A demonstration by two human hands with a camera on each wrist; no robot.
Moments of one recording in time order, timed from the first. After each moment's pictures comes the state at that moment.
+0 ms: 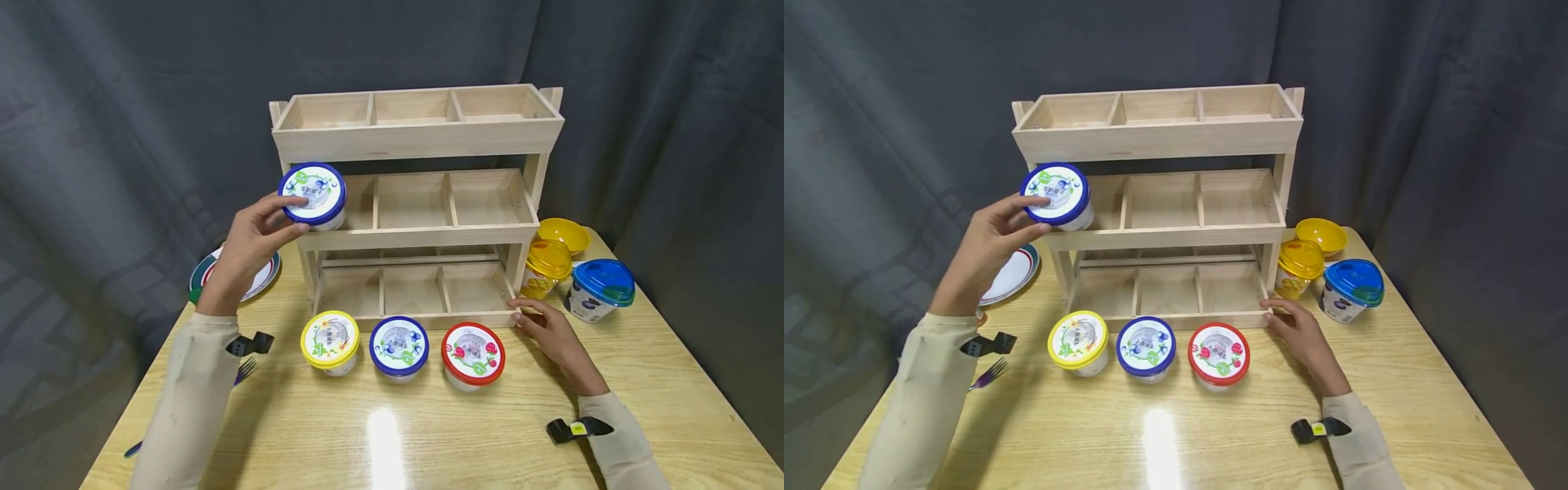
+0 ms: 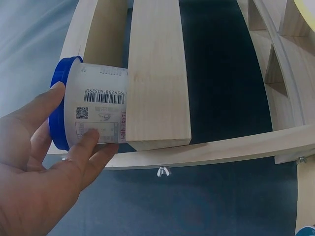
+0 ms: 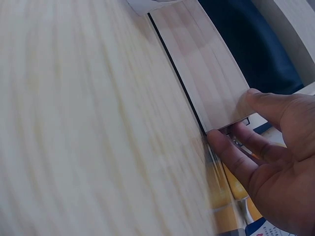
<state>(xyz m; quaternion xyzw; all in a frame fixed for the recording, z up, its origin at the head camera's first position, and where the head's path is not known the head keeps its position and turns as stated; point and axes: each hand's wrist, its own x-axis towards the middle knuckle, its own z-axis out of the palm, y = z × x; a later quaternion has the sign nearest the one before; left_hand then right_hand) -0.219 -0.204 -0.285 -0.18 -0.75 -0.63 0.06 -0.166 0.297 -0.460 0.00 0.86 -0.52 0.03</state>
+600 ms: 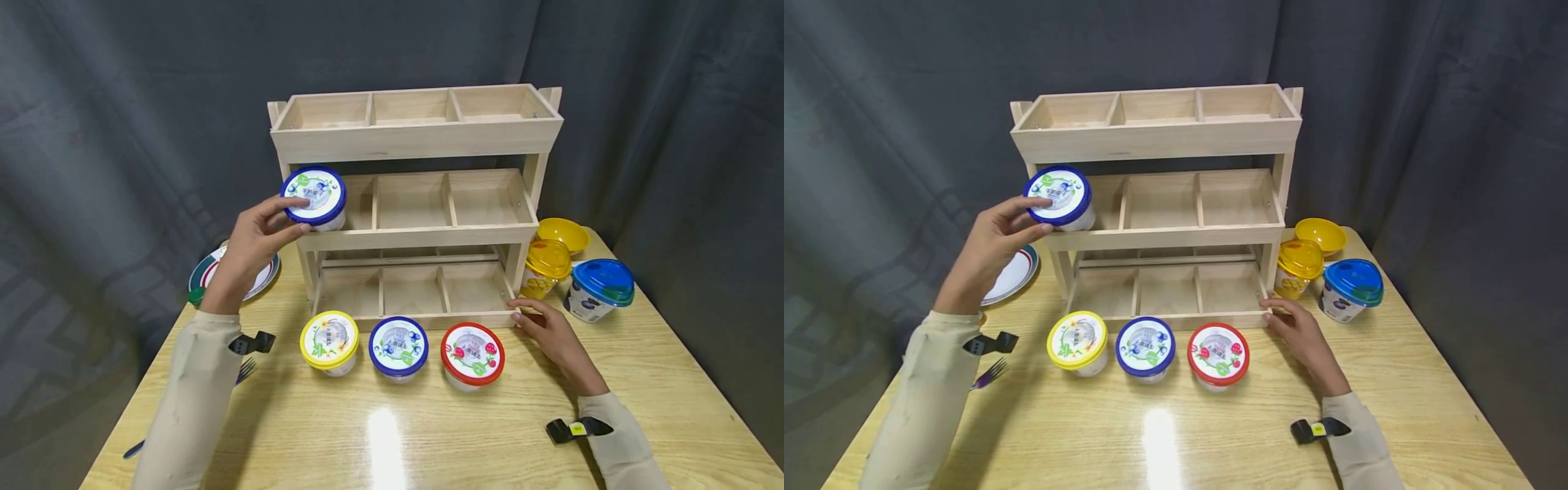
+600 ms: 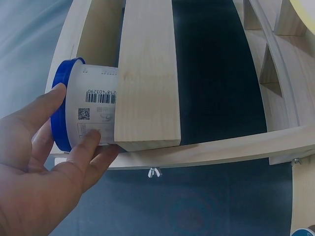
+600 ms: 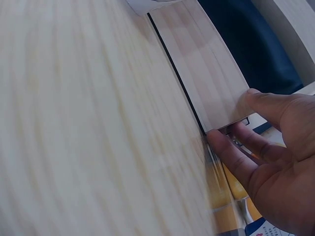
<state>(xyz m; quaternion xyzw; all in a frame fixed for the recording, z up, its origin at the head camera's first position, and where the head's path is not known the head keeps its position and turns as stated) -0.225 -0.203 -0.288 -0.17 -0.76 -0.63 0.06 -0.166 0.297 -0.460 0.00 0.86 -0.51 0.03</state>
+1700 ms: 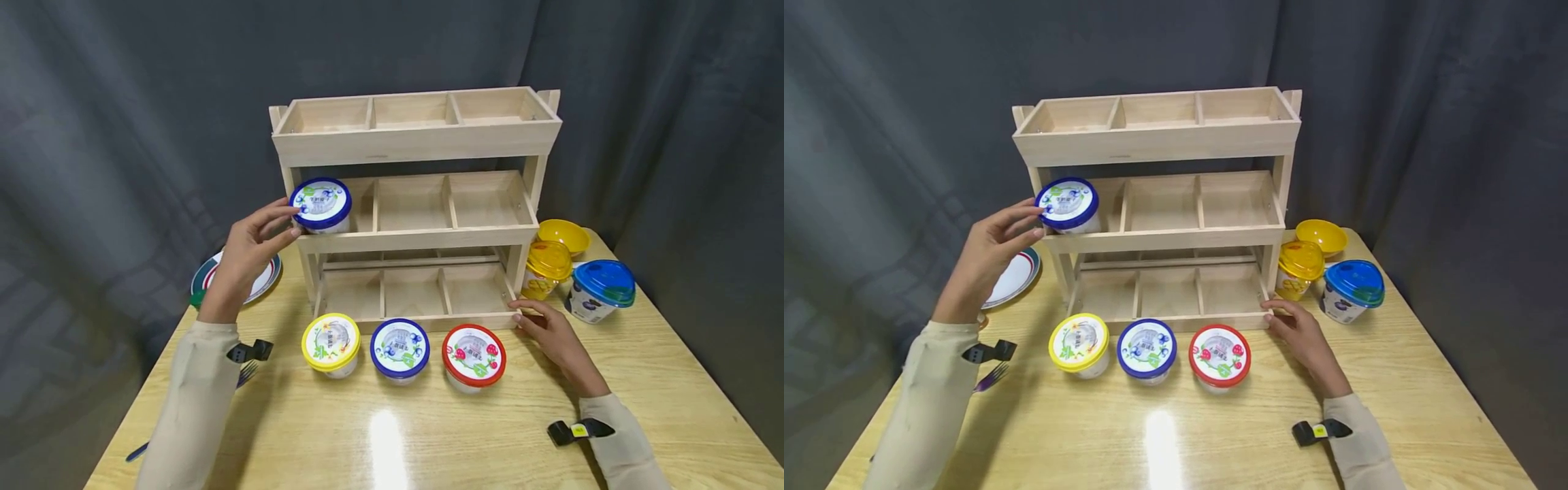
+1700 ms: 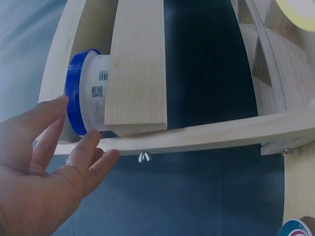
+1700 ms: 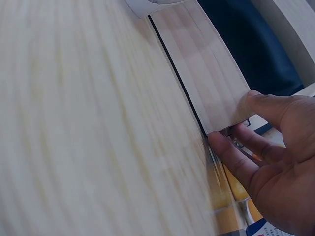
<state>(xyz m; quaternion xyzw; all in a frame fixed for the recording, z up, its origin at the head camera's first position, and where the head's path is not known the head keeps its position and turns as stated) -0.221 -0.215 -0.294 -0.12 -0.80 -0.59 0.07 -0.166 0.297 -0.461 0.00 0.86 -0.51 0.02</state>
